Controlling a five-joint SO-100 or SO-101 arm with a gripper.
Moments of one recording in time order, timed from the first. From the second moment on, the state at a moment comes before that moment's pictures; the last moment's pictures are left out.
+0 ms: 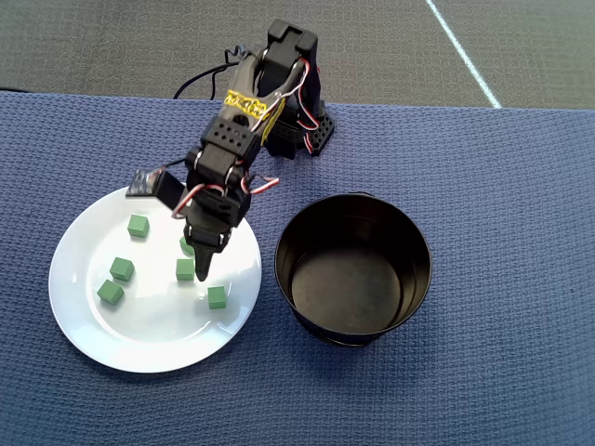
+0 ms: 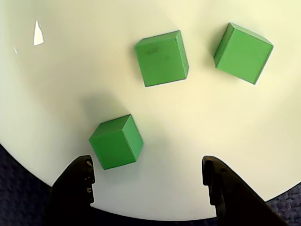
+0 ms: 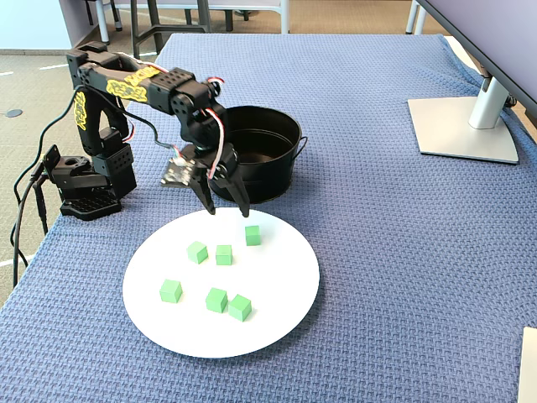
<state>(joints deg) 25.7 83.1 90.3 70.4 -17.7</state>
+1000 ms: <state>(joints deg) 19.2 64.7 77.1 67.4 -27.9</state>
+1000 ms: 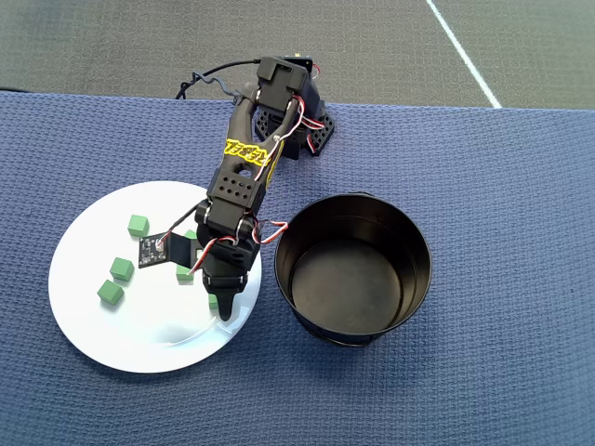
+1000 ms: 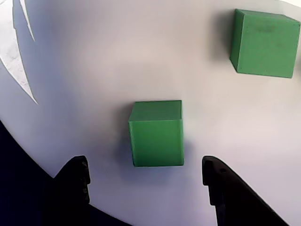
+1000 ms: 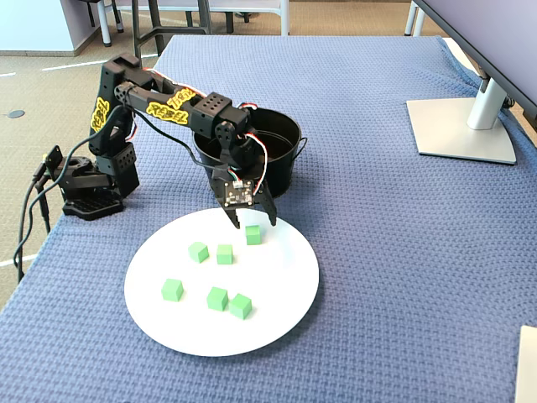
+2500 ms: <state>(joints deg) -15.2 108.5 92.4 75.1 0.2</state>
